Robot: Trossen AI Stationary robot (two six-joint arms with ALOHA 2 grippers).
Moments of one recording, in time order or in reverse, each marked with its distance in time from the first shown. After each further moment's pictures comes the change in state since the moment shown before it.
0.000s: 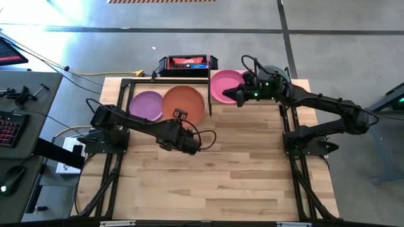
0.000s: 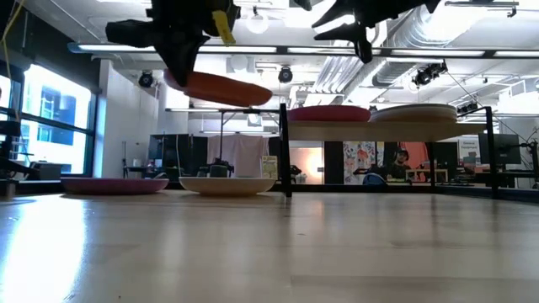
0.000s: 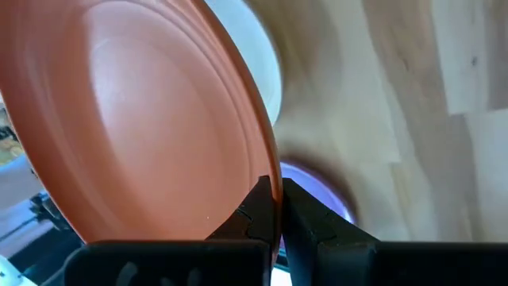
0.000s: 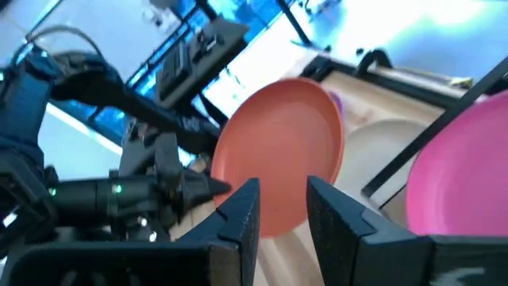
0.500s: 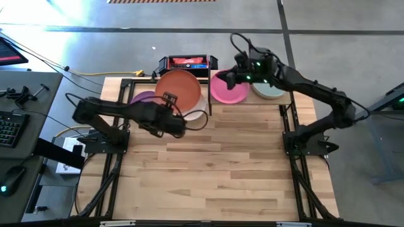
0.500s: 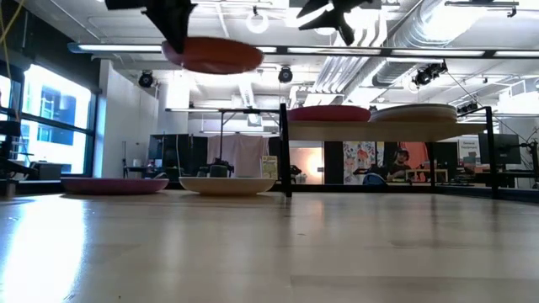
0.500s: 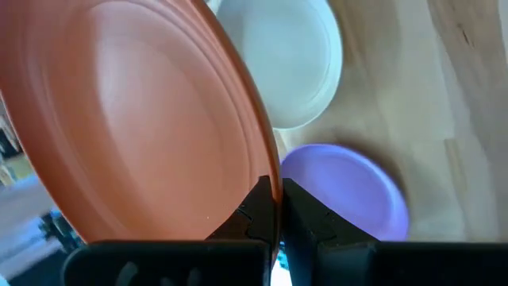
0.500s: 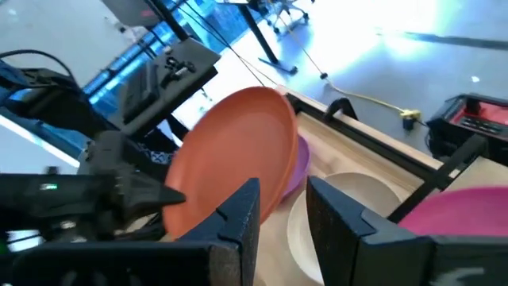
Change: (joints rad) left arm 0.094 -0.237 -0.001 0.027 -0.032 0.202; right arm -0.061 0.206 0.392 -0.232 0.057 -0.108
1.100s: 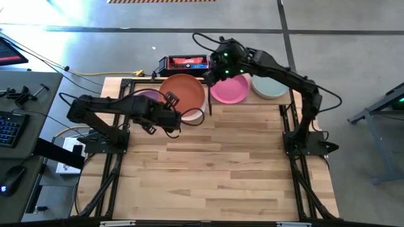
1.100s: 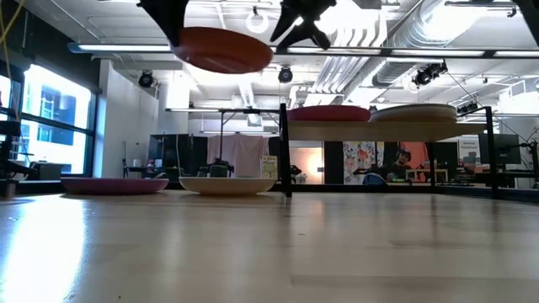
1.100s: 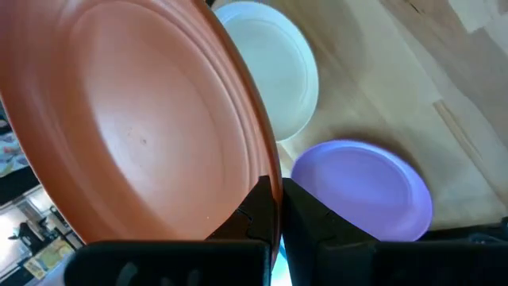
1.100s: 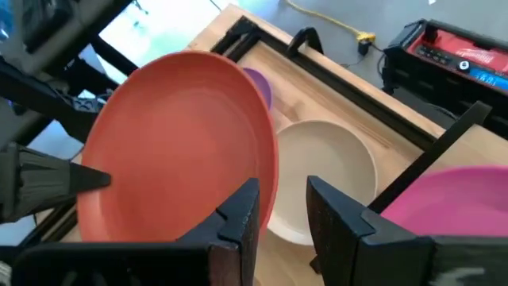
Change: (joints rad) left arm 0.038 -0.081 -0.001 0.044 0.110 0.369; right arm 0.021 0.429 0.616 -0.544 0.048 -0.057
